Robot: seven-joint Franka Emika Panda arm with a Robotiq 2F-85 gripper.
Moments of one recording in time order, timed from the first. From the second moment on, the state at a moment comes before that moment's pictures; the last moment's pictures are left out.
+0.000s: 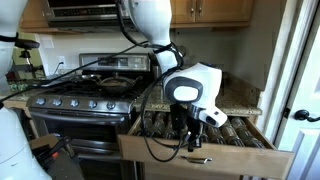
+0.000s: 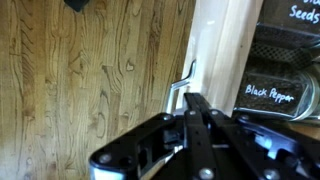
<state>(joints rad) -0.37 0.55 -0.10 -2.21 0.37 2.70 0.08</state>
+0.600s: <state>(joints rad) -0.21 0.72 -0.06 -1.87 0.36 2.62 0.20</state>
